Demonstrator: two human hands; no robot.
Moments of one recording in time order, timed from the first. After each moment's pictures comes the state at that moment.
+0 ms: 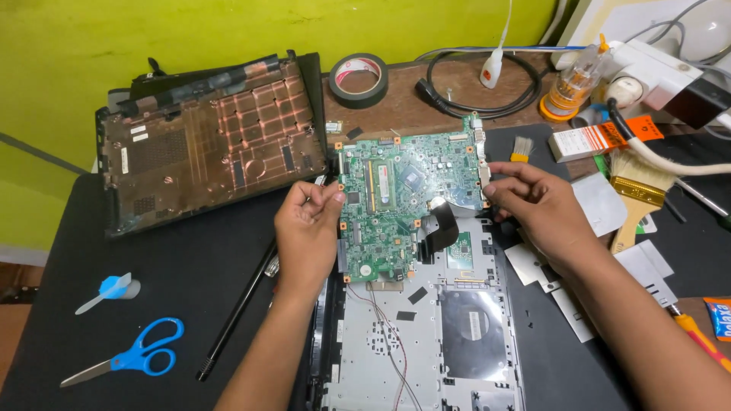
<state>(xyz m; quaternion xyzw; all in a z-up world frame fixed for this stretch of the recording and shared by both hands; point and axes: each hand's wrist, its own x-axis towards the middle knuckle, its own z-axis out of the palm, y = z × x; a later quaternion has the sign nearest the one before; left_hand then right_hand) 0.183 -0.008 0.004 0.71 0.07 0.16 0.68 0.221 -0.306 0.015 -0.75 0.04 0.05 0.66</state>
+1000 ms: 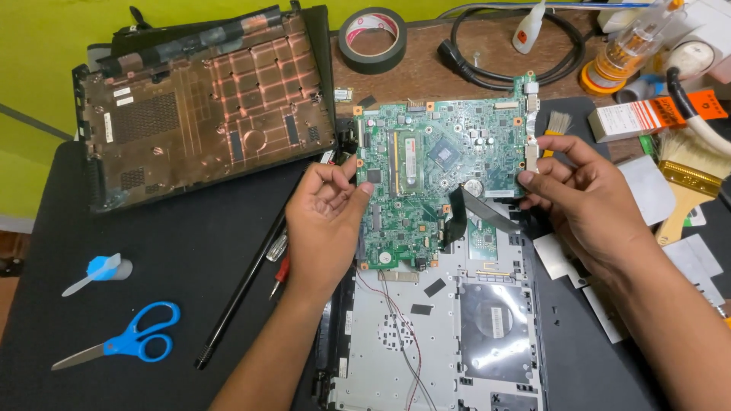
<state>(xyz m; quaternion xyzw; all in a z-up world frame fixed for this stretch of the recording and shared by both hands) 0.168 -0.022 0.021 0.69 0.03 0.14 0.71 0.215 -0.311 0.013 -0.65 0.05 0.08 0.76</state>
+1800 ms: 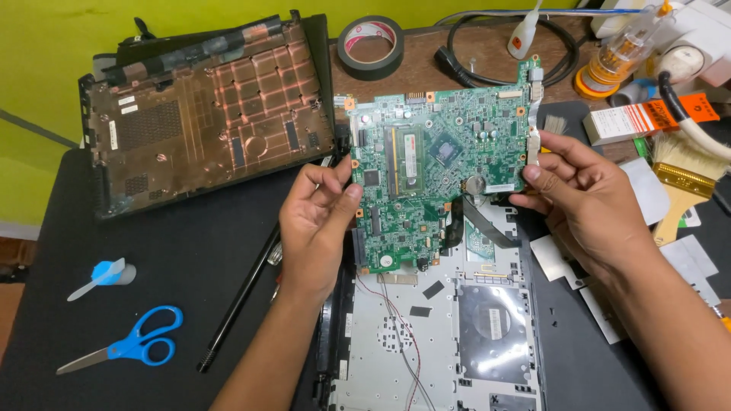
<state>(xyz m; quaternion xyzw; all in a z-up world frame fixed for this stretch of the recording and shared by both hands) 0.166 -0.013 0.020 0.61 0.02 0.12 0.78 0.212 -0.307 0.023 -0.63 0.06 0.06 0.77</state>
